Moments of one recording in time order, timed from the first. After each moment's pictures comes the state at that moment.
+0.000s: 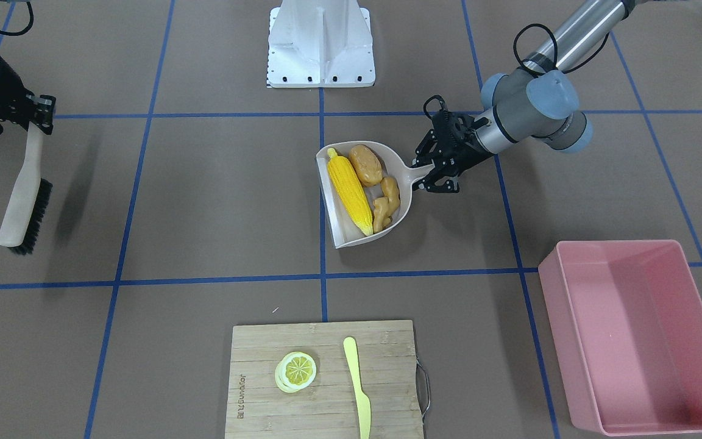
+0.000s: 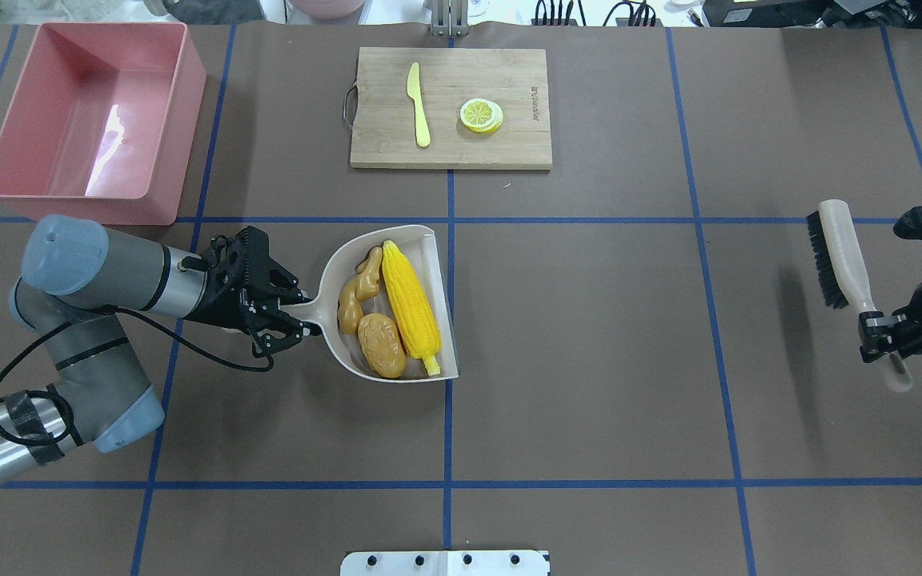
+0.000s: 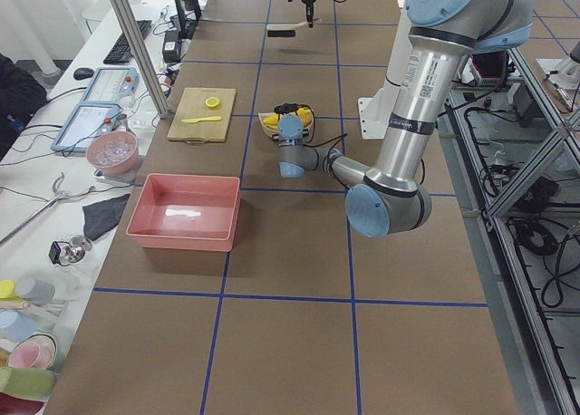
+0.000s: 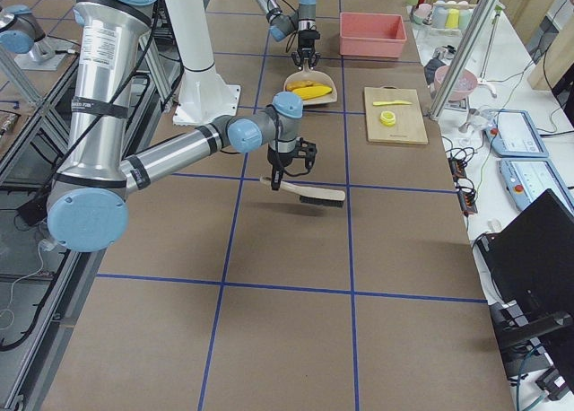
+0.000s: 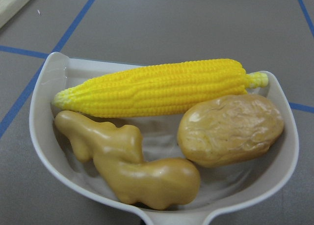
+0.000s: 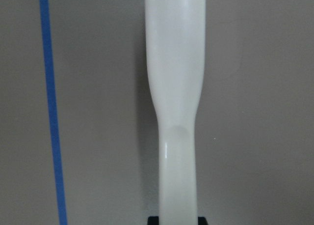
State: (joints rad) left arm -0.63 -1.91 -1.48 -2.79 -2.14 -0.10; right arm 0.92 -1.77 2.15 -1.56 2.20 0.79
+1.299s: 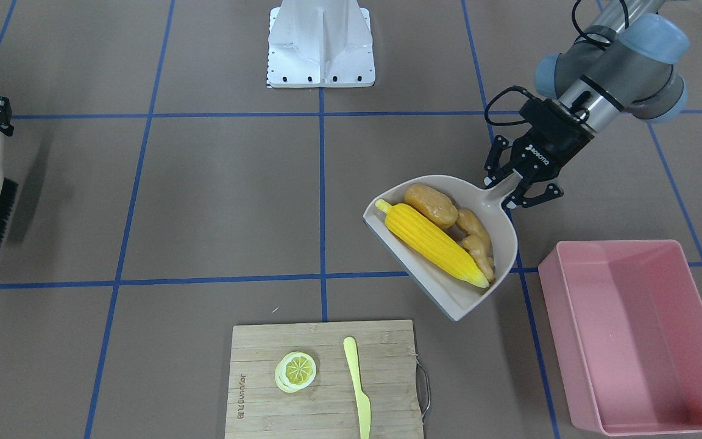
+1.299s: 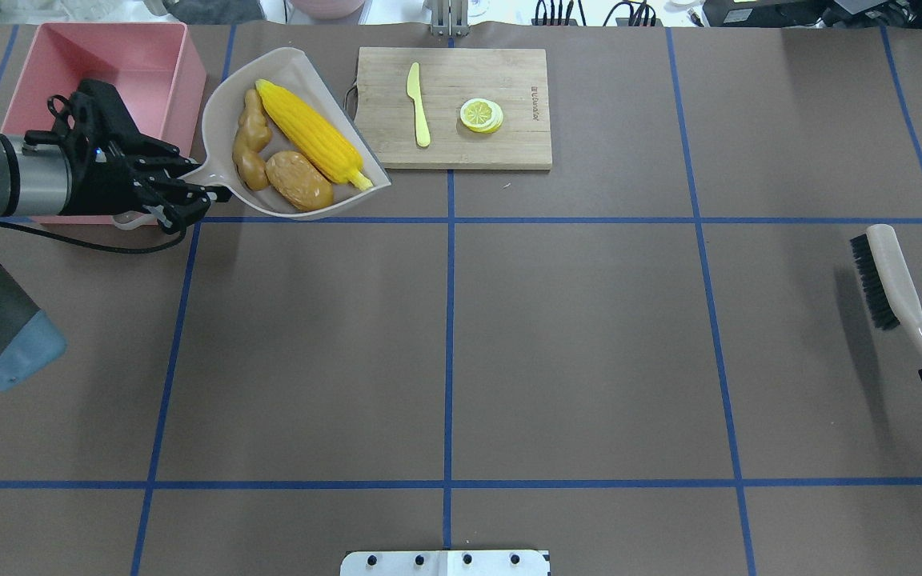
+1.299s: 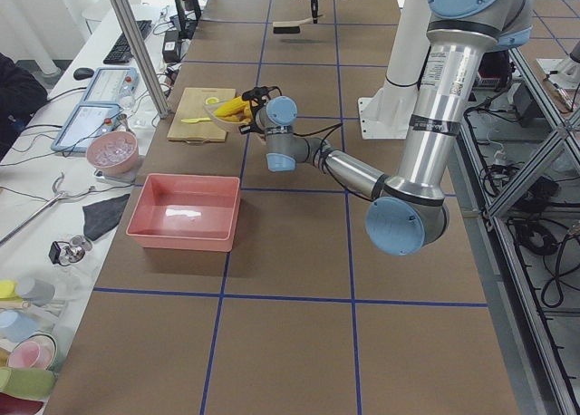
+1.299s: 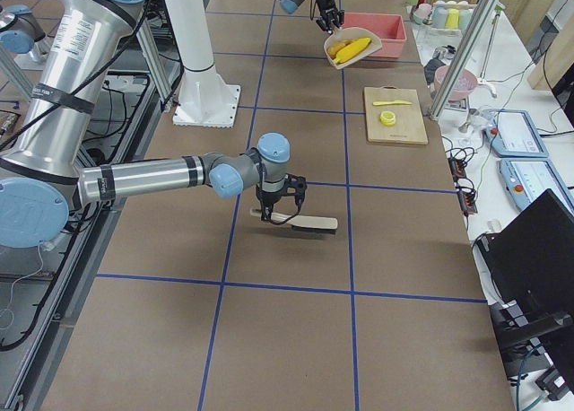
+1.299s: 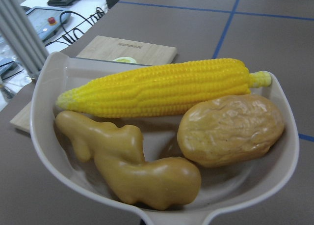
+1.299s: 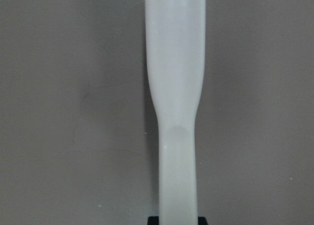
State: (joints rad) left arm -0.88 -1.79 -1.70 -2.67 -1.97 -0.42; right arm 0.98 -1.95 2.01 -1.21 2.23 0.70
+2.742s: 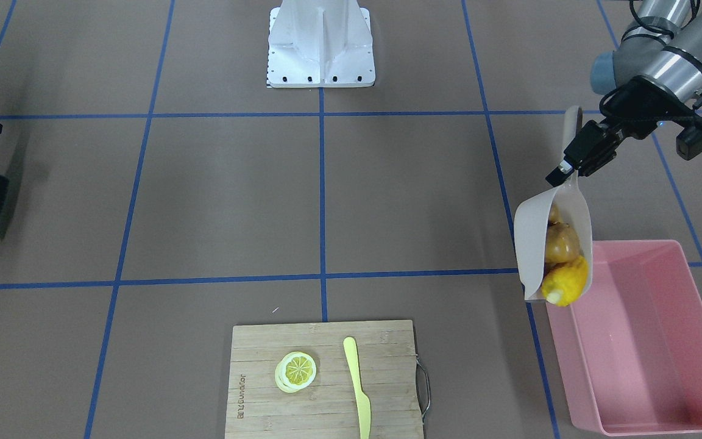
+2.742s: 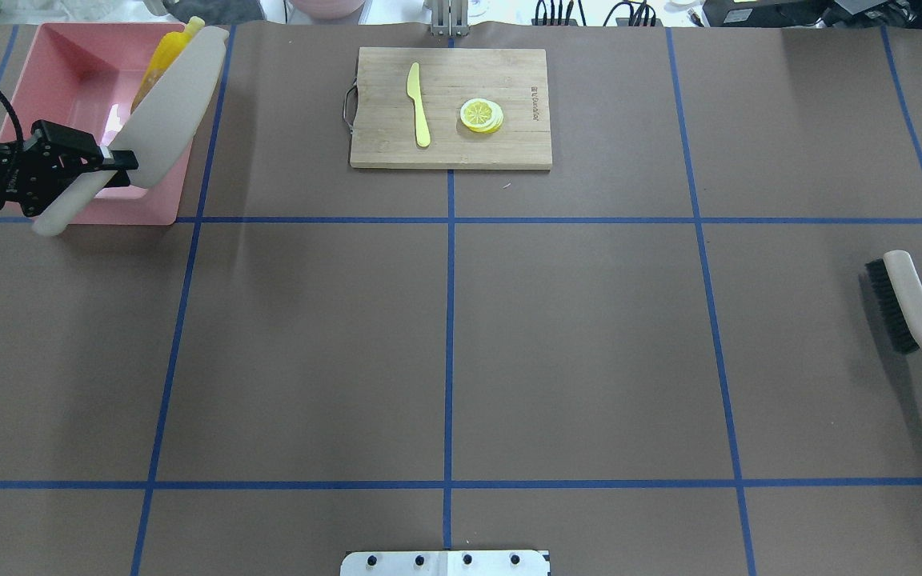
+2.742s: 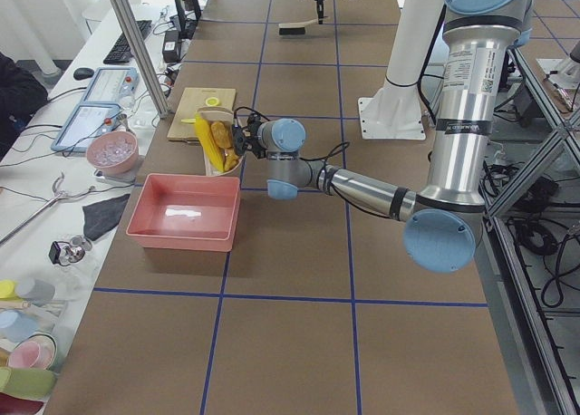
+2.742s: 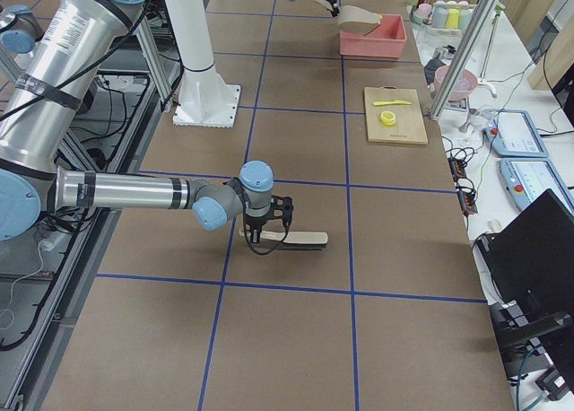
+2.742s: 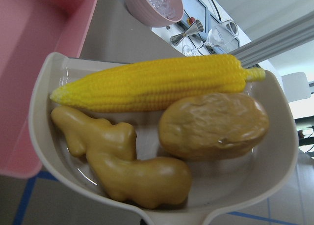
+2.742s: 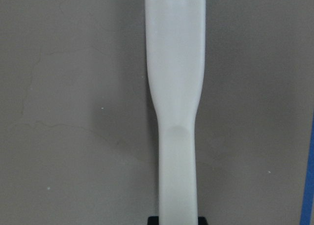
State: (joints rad) left arm -1.00 -1.66 -1.71 -2.95 -2.10 -1.85; right arm 0.97 -2.03 1.90 -0.99 2.25 0.69
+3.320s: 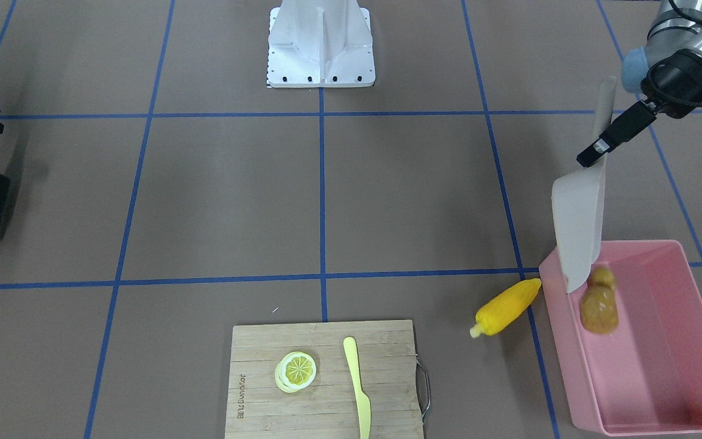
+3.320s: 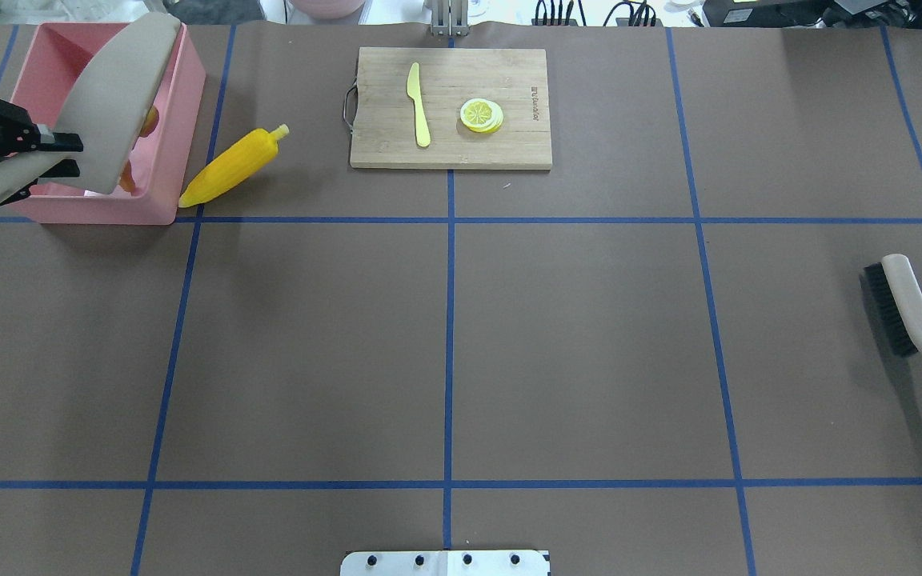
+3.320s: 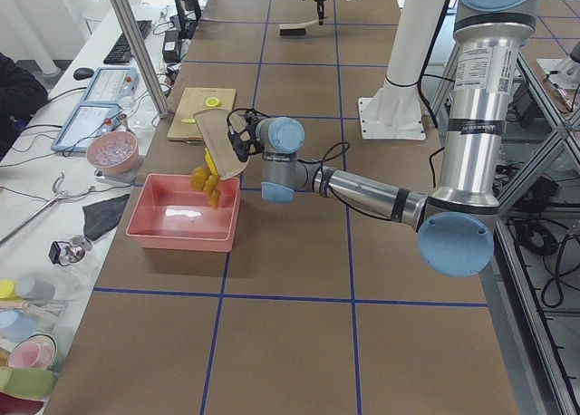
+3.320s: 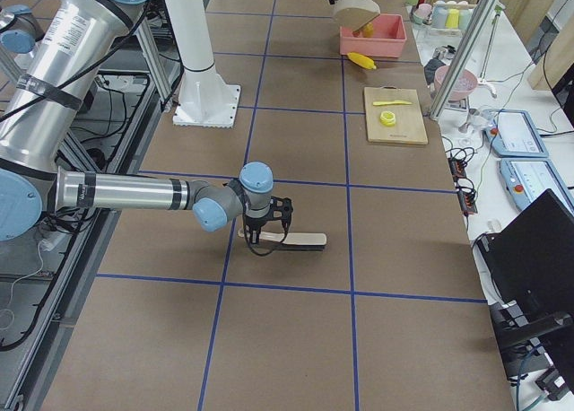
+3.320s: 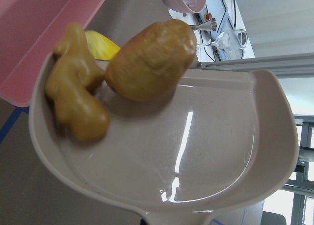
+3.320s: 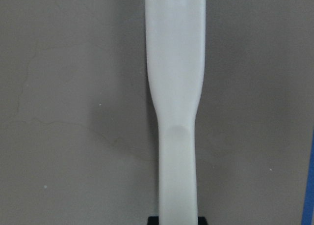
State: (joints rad) left arm -1.12 -1.63 -1.72 -3.00 -2.27 -2.06; right arm 0.96 -2.03 1.89 -0.98 2.25 0.69
